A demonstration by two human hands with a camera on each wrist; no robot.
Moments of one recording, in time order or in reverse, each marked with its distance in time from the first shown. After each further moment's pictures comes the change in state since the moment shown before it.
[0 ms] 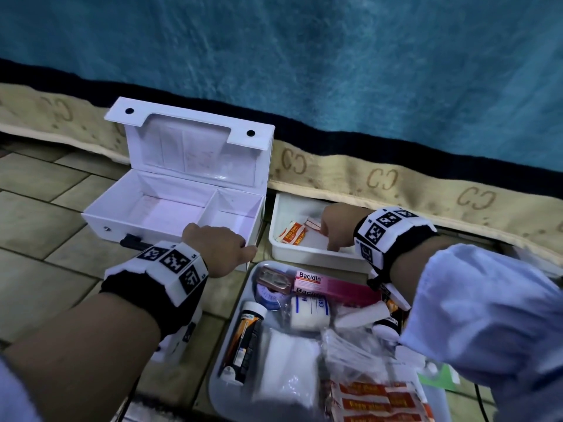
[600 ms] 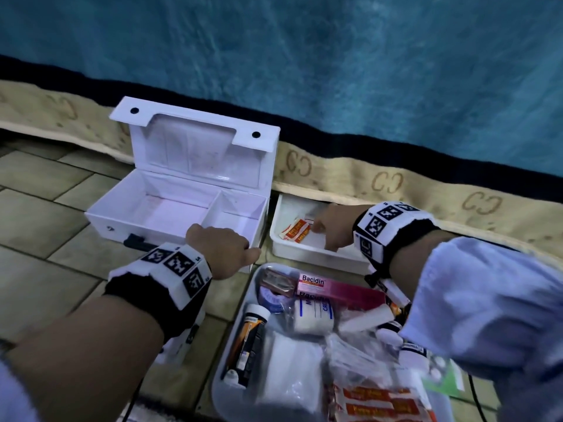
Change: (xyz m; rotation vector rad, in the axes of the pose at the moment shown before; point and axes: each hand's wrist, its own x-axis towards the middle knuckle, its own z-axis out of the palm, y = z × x) left_hand 0.005 -0.002 0.002 0.102 -0.014 0.051; right_hand 0.006 -0.007 -0.009 -0.089 -0.102 -0.077
